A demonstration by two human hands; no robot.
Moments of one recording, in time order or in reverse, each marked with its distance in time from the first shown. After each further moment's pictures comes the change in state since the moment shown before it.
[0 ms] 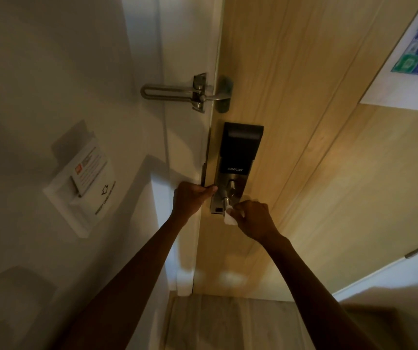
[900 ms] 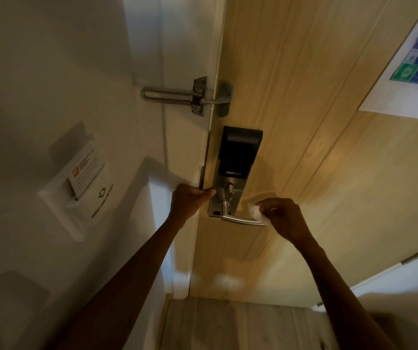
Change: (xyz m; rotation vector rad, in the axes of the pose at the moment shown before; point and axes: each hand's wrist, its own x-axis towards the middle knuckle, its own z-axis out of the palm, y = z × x) left_hand -0.001 -0.002 0.001 -0.119 -0.009 -0.103; right_hand -0.013 0.053 -0.045 0.361 0.160 0.100
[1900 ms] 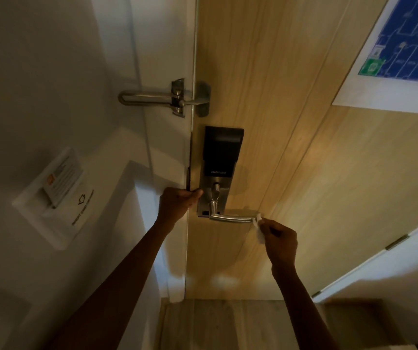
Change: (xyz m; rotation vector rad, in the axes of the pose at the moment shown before) left_hand -0.003 0.001 0.000 -0.011 -0.037 -0.034; right_hand -0.066 0.002 0.035 0.417 0.464 0.472
